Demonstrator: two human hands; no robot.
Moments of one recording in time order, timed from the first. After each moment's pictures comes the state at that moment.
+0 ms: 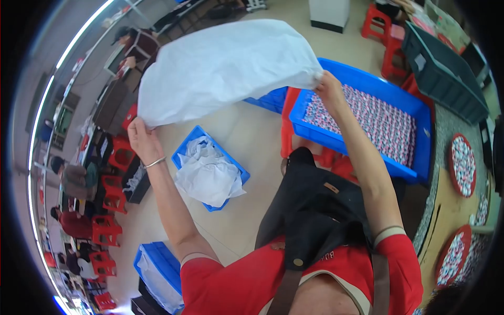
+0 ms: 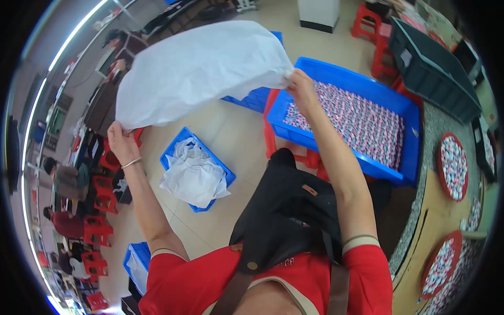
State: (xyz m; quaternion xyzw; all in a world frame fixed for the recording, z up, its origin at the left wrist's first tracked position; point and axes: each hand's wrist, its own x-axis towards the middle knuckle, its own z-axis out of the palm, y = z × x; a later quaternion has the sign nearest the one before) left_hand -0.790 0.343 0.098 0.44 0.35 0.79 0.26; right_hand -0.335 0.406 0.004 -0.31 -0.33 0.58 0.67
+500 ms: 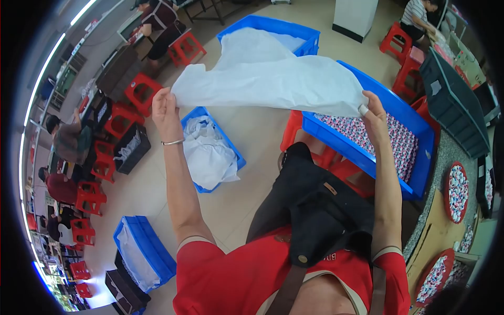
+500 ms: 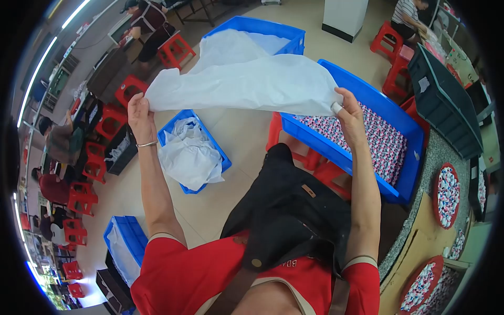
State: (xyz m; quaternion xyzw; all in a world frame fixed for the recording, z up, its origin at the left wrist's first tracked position) left_hand -0.765 0.322 0.062 0.46 0.37 0.77 0.26; right_hand -0.283 0.322 0.005 -0.37 -0.48 0.51 0.61
